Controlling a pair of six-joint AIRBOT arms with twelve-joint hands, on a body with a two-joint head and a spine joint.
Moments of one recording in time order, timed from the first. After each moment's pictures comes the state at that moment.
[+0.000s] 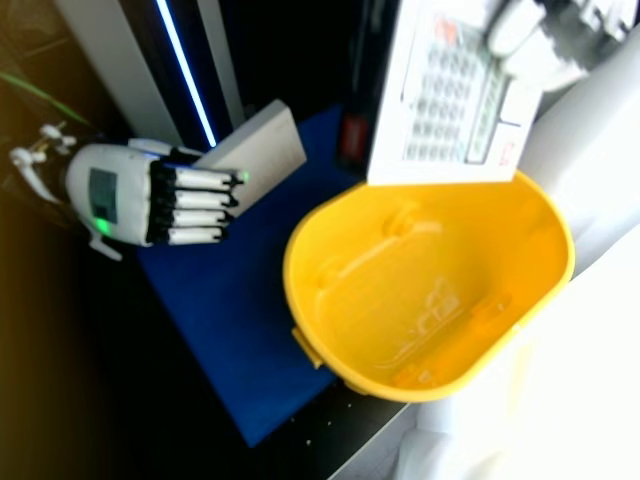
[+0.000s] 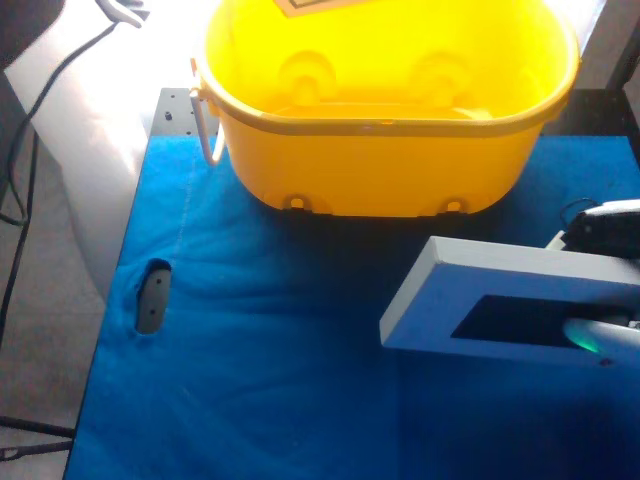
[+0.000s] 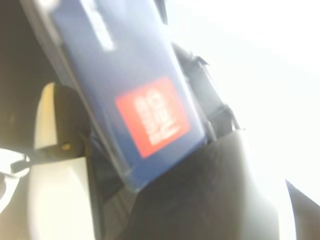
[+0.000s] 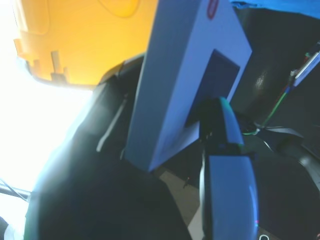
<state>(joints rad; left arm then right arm) 0.24 -1.17 1.35 0.17 -0.57 0.65 -1.33 -0.92 0.87 -2.92 -1.47 2.83</state>
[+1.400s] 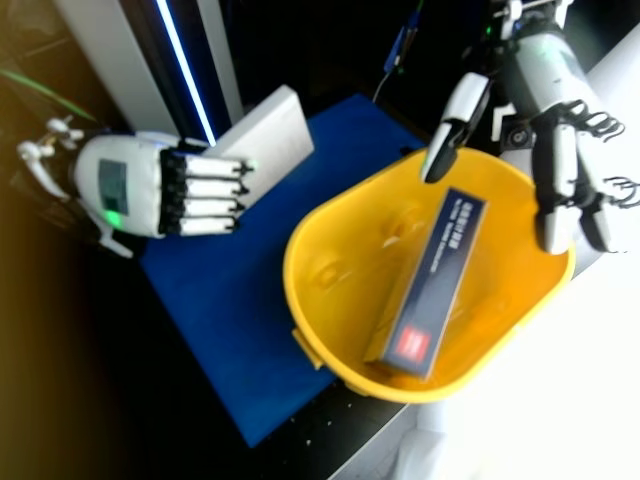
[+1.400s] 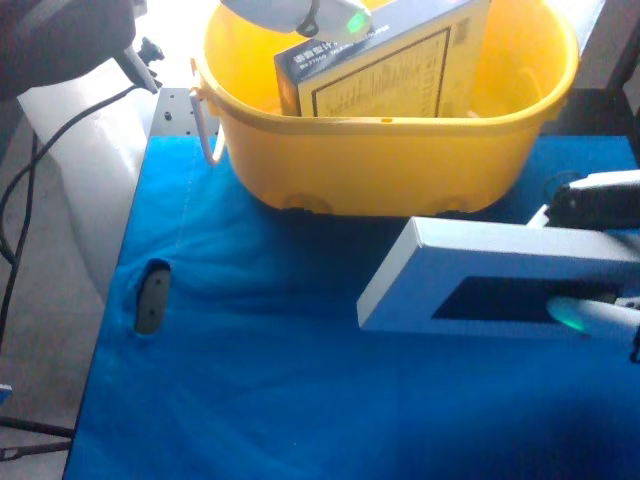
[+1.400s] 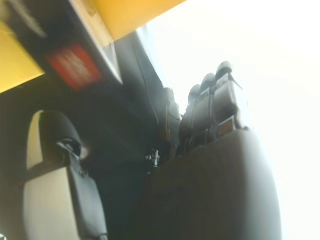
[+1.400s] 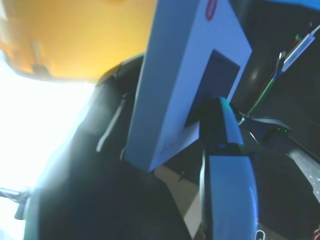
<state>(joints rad) 0.28 -1.28 1.48 0.08 -0.32 0.72 -1.26 -0.90 0.88 -2.97 -1.46 2.83</state>
